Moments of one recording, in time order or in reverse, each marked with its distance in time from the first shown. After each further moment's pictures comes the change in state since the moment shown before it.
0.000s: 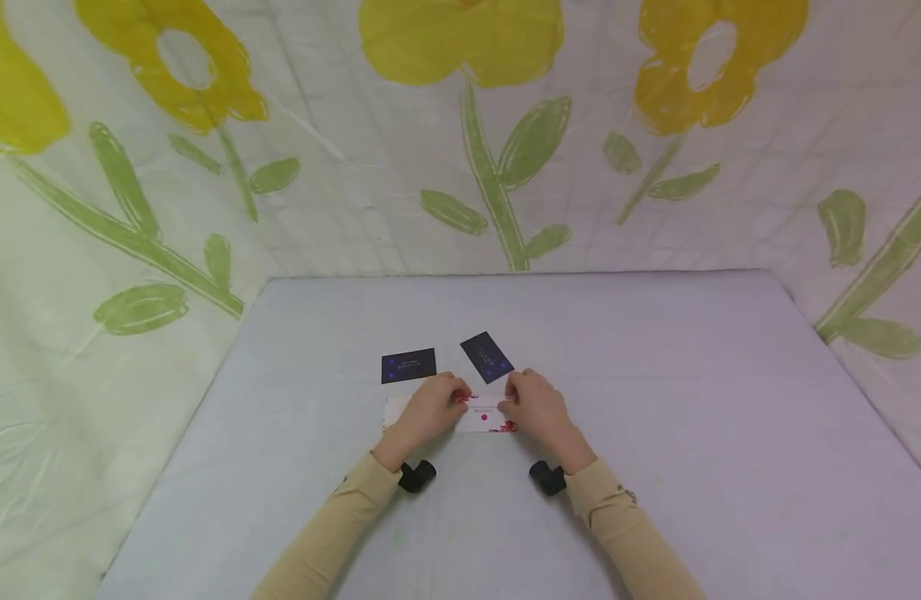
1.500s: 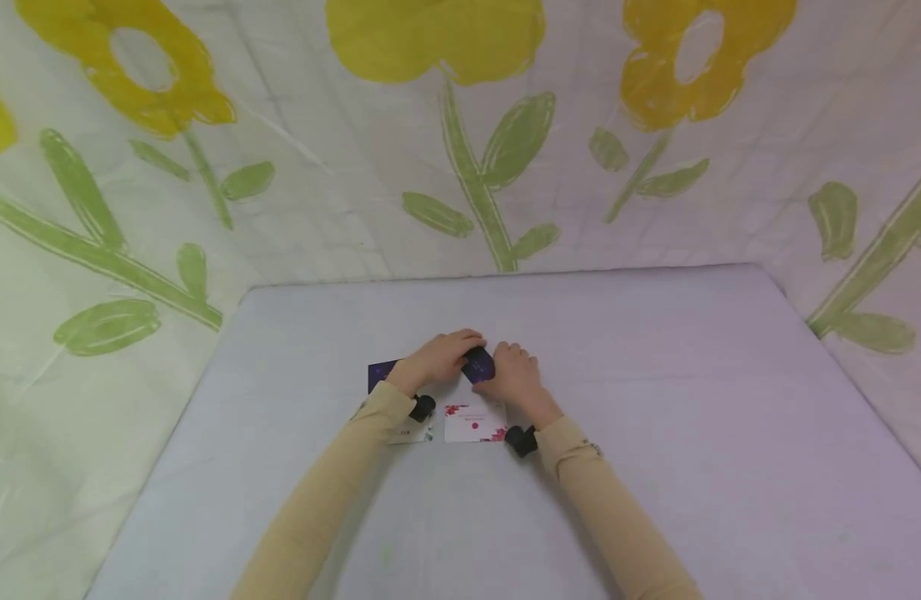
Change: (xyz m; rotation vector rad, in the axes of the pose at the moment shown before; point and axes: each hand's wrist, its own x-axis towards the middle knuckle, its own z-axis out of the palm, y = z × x) left_hand 0.103 -0.023 -0.005 0.330 -0.353 0.204; right_hand 0.057 0.006 0.001 -0.077 -0.077 0.102
